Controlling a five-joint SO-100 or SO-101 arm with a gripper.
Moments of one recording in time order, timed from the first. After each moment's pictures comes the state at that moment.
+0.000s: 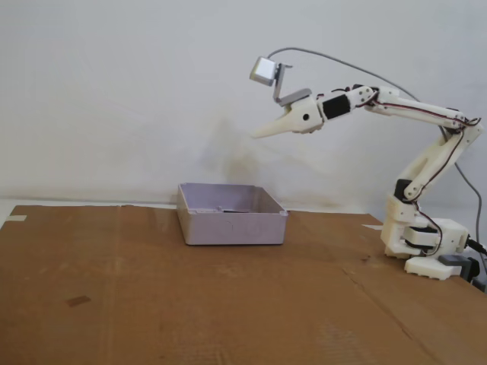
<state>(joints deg) 13.8 120.1 115.1 29.9 8.0</state>
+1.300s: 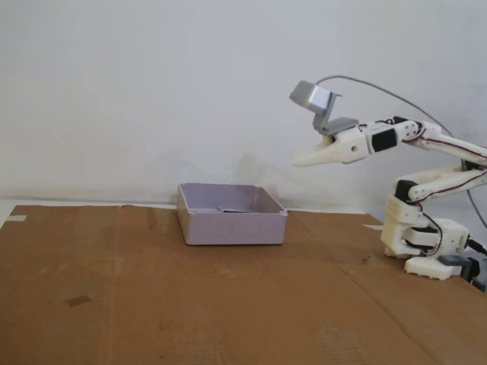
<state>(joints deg) 6.1 159.2 149.3 29.9 8.0</state>
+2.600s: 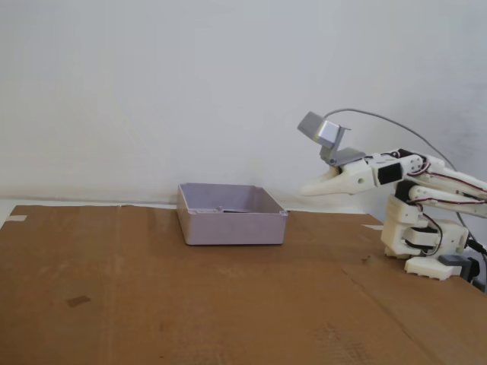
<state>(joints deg) 5.8 185.3 173.4 29.9 8.0</state>
